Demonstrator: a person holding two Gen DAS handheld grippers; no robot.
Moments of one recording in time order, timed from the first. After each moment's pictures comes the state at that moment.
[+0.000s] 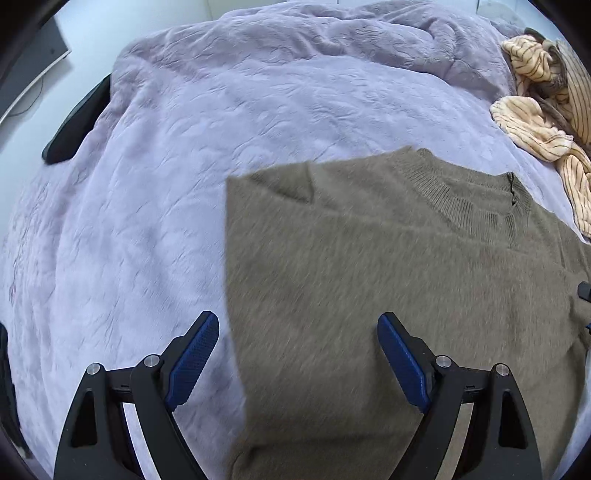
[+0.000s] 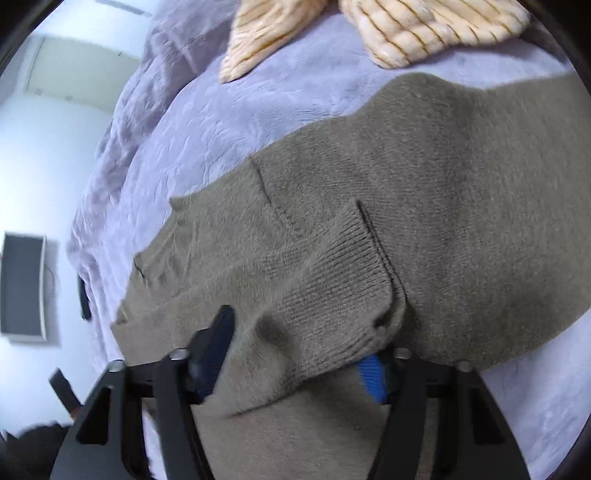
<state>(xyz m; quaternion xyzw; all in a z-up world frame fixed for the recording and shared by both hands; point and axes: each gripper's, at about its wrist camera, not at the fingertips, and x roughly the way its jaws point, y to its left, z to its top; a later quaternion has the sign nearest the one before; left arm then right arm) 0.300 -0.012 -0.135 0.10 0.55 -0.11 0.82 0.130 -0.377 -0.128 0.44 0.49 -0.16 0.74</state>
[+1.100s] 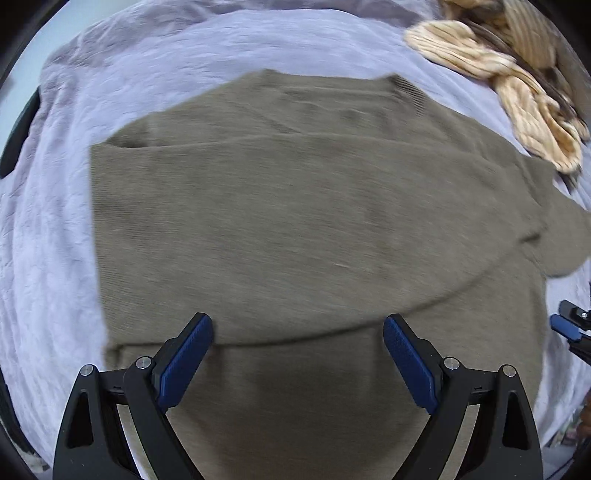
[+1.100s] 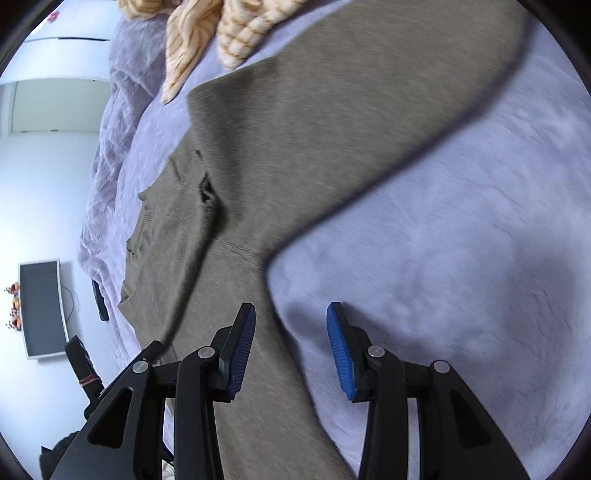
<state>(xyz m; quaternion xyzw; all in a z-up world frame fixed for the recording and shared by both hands) 0.213 -0.099 -0.134 0.13 0.63 -0.20 0.74 -0.020 -0.415 -0.133 0.50 0.48 -0.15 0.70</state>
